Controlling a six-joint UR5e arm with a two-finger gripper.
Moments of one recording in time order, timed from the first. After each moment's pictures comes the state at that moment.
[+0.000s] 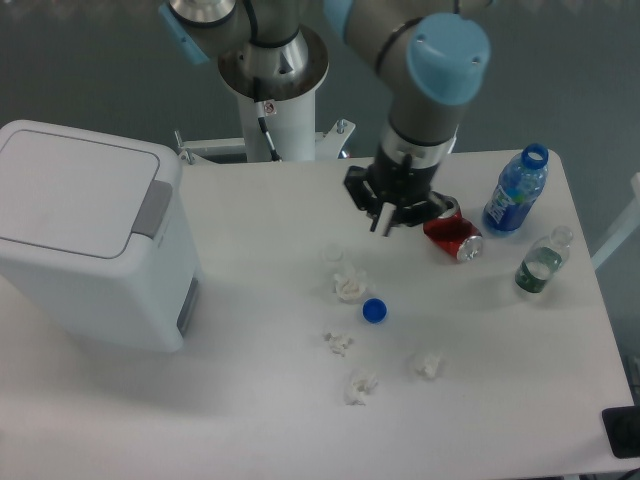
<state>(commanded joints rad) 2.51 -1.74 -1.56 -1.43 1.41 0.81</state>
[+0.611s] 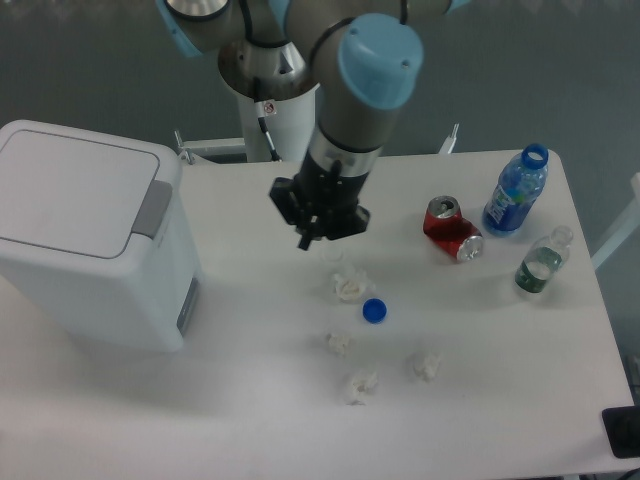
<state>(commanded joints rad) 2.42 -1.73 -1.51 -1.43 1.23 0.68</state>
